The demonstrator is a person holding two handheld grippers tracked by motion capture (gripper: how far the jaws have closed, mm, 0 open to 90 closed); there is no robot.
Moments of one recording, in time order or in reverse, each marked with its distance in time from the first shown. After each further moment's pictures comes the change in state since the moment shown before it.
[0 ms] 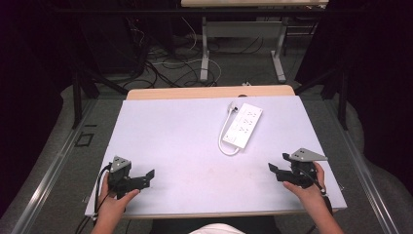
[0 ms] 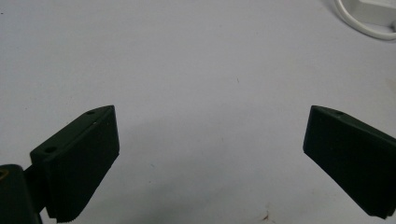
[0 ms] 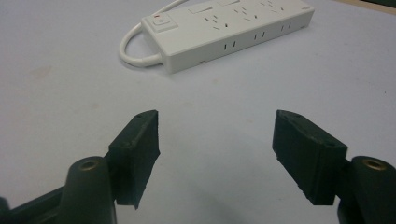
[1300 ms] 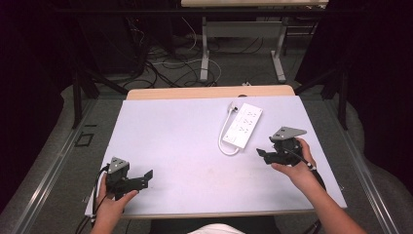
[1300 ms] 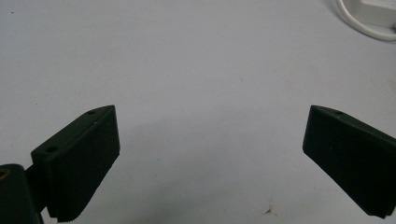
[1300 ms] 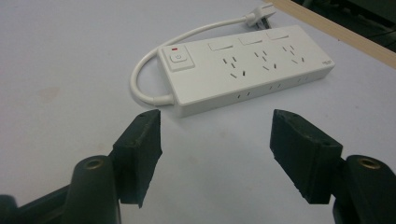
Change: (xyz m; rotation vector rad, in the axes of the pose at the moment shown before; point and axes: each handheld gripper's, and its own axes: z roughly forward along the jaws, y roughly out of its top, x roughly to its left) left arm 0.002 -0.002 -0.004 -0.007 0.008 -0.015; right arm 0.010 0.072 0.025 0.103 0.038 -0.162
